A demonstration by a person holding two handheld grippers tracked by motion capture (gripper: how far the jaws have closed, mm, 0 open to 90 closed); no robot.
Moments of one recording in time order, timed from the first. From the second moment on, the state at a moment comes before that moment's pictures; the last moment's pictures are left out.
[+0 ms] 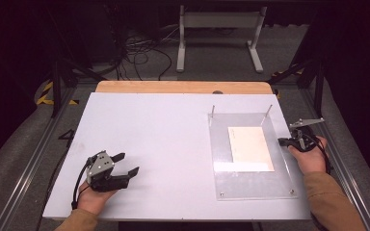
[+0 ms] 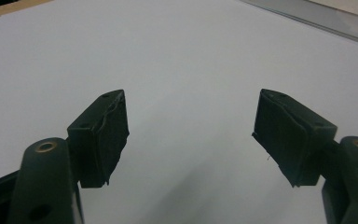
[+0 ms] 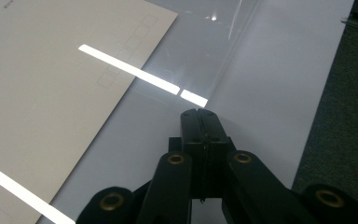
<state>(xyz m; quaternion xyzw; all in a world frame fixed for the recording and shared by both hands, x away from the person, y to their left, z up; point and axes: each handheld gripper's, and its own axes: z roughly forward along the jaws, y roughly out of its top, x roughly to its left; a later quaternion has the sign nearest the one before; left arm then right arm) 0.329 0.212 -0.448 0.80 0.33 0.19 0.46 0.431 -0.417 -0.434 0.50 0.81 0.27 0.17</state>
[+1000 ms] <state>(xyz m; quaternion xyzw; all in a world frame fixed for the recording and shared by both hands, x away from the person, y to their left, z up) 0.329 0.211 -0.448 0.80 0.32 0.19 0.47 0.416 -0.295 -0.438 0.40 0.85 0.32 0.10</state>
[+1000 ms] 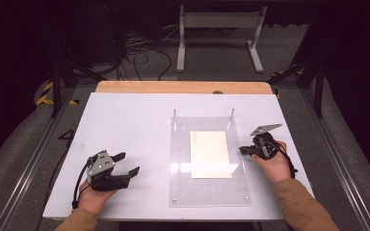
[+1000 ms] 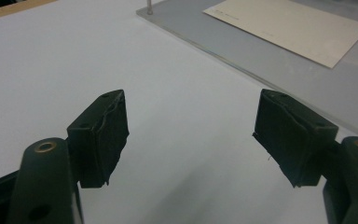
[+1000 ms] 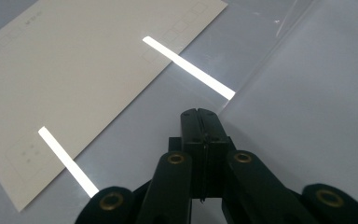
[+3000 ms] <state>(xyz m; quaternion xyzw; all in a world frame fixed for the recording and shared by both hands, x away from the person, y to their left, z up) 0.317 0.216 -0.445 0.80 0.33 0.19 0.47 0.481 -0.228 -0.411 0.34 0.81 0.44 0.15</state>
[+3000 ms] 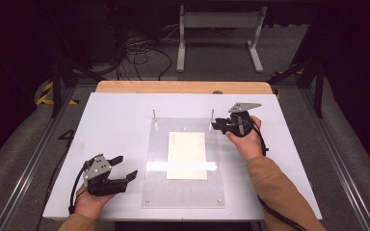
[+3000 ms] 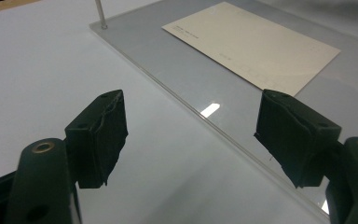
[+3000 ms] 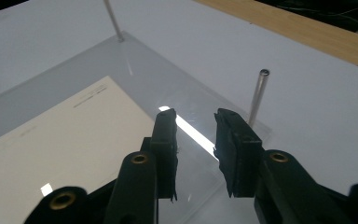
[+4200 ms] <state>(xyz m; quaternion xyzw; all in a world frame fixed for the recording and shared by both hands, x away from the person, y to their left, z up) 0.318 0.215 -0.448 0.80 0.33 0.18 0.47 0.524 -0.208 -0.429 0.41 0.79 0.41 0.22</state>
